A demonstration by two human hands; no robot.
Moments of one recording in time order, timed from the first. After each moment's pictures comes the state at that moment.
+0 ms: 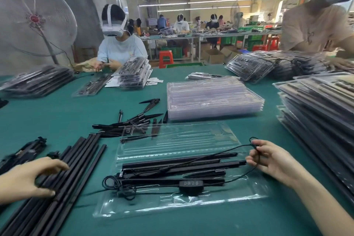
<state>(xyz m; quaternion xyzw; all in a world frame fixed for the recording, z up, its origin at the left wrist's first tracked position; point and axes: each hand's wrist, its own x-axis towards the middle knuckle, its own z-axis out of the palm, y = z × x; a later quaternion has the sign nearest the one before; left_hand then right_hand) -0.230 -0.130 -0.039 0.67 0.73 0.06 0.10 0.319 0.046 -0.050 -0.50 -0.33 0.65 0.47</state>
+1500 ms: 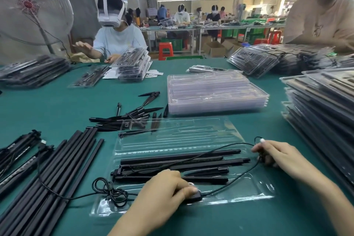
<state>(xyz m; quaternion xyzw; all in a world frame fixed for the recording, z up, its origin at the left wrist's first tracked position) 0.044 -0.073 -0.048 0.76 0.60 0.17 0.19 0.337 0.049 -0.056 -0.59 -0.69 0.31 0.29</state>
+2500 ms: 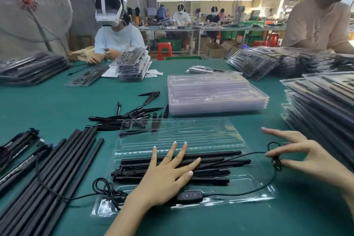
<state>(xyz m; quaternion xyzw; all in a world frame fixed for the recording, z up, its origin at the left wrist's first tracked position) 0.026 -0.031 -0.080 0.79 0.60 0.05 0.12 0.377 0.045 -0.032 -0.39 -0.85 0.18 0.30</state>
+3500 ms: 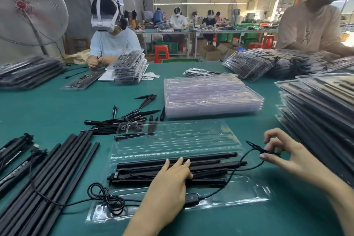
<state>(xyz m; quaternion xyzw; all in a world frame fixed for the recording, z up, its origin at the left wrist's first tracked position) 0.051 -0.048 -0.081 0.76 0.59 0.22 0.12 0.359 0.036 -0.034 -0.43 -0.80 0.24 0.33</state>
